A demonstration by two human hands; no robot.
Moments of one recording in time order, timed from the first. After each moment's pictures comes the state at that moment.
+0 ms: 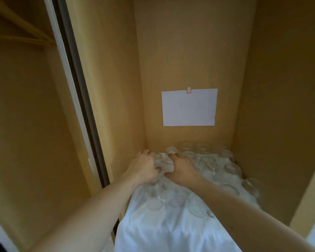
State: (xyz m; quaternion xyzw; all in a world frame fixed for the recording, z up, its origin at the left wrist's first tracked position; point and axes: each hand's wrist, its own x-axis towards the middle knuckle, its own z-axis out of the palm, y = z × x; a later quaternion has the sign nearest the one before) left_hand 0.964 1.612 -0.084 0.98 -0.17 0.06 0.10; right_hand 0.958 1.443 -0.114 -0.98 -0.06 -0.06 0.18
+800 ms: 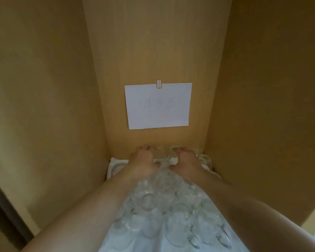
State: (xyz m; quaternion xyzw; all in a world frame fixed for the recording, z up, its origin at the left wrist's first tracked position) left_hand 1.109 1.501 -0.111 0.95 -0.26 0.01 0.17; right_hand 1.057 1.325 -0.124 -0.98 0.09 -0.06 0.17
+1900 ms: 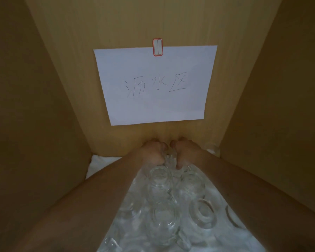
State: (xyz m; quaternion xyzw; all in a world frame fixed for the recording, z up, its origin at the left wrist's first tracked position) left_hand 1.282 1.402 -0.172 0.92 -0.29 -0.23 0.12; right_hand 1.237 1.254 -0.167 -0.98 0.02 0.18 0.05
